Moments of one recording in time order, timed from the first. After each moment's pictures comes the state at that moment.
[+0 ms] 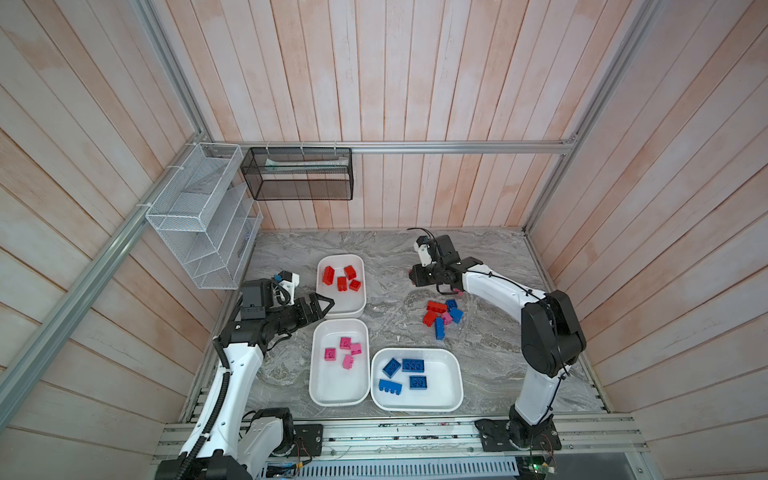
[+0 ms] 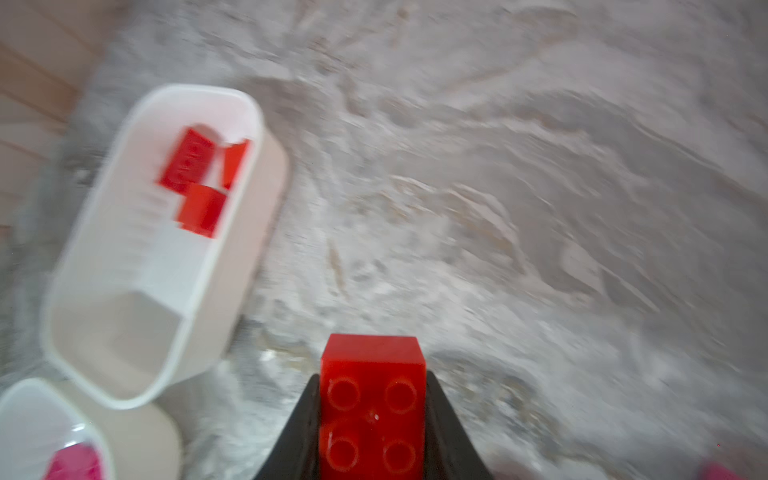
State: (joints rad) left arm 0.06 1.00 0.82 -0.64 0.67 -0.38; right arm 0.59 1.86 1.46 -0.35 -0.18 0.27
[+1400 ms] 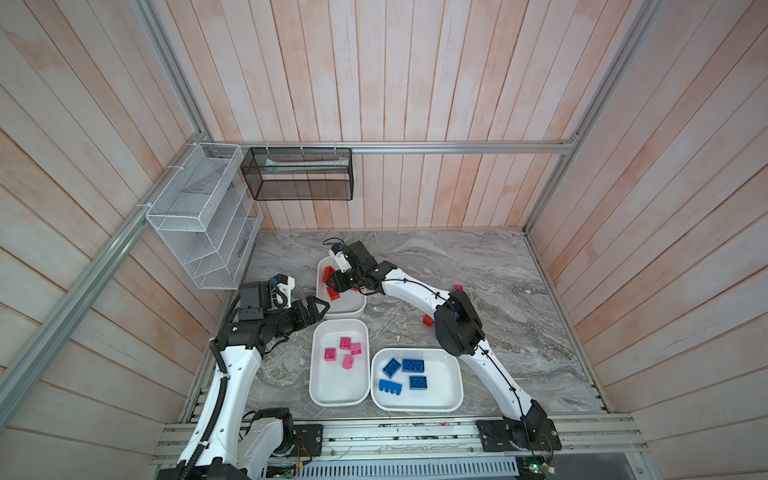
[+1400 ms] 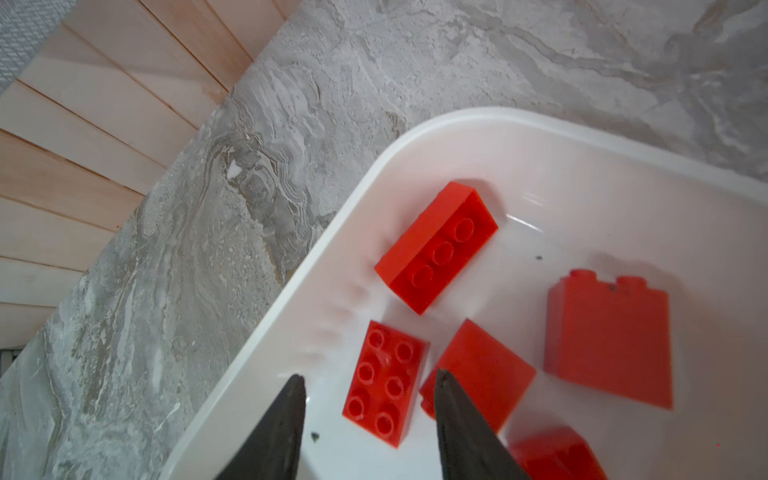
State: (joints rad) left arm 0.07 0.97 0.84 -0.72 0.60 -0.36; right arm 0.84 2.50 2.20 -0.40 -0.24 0.29
